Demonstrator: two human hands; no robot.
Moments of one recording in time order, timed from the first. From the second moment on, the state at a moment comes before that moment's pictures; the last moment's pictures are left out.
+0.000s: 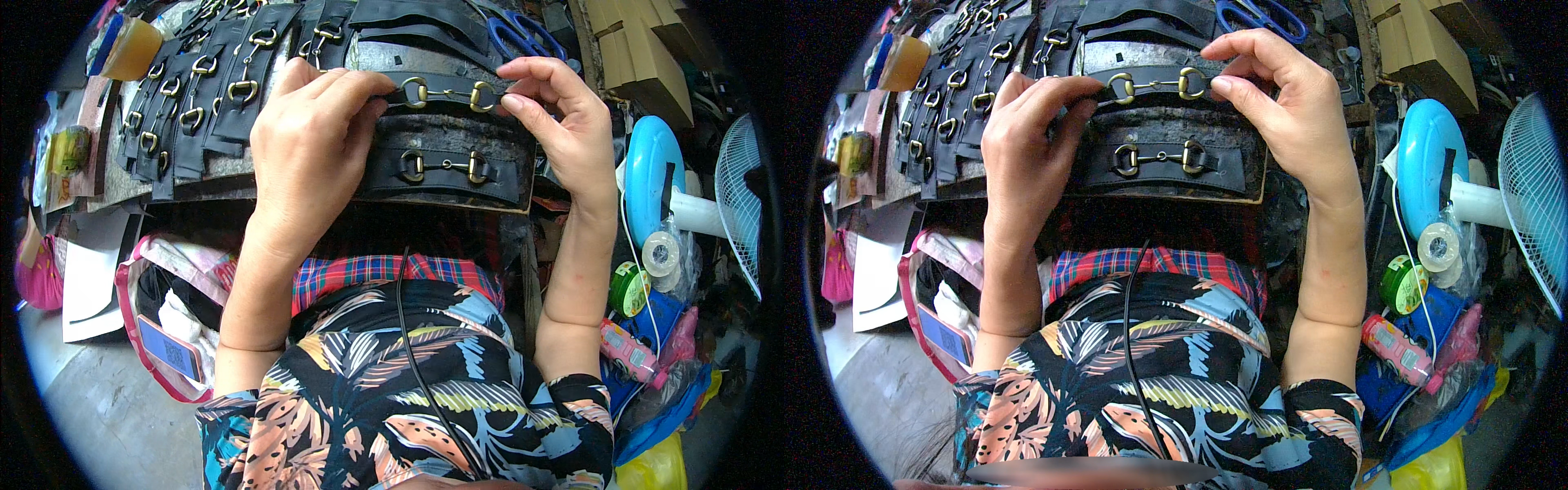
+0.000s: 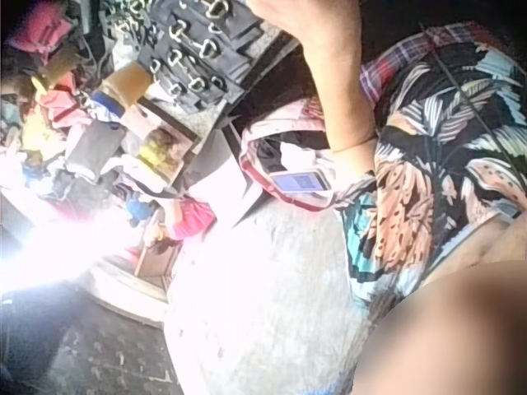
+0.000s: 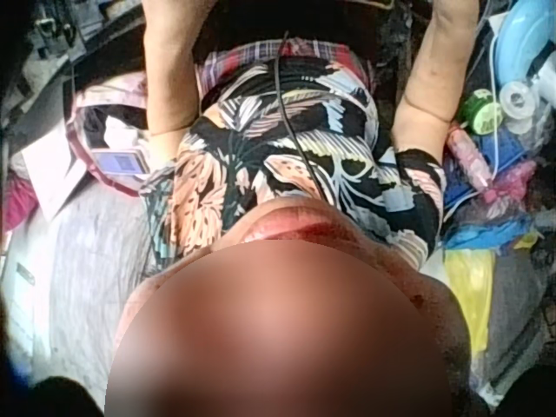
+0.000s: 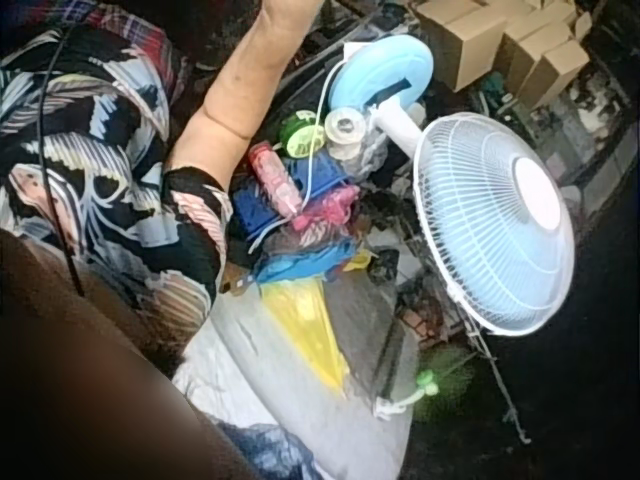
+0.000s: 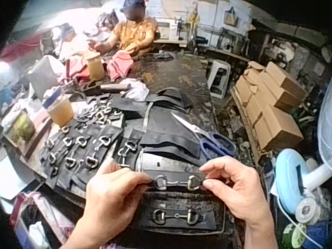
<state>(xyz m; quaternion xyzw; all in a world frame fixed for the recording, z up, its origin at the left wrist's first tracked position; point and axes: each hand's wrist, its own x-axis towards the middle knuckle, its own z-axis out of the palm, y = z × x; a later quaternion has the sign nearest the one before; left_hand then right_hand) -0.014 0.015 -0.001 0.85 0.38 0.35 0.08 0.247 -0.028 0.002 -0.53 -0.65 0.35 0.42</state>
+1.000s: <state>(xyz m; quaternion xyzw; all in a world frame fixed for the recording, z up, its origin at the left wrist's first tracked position) -0.018 0.026 0.000 0.85 0.41 0.31 -0.09 0.200 0.012 -0.004 -0.48 -0.78 0.17 0.37</state>
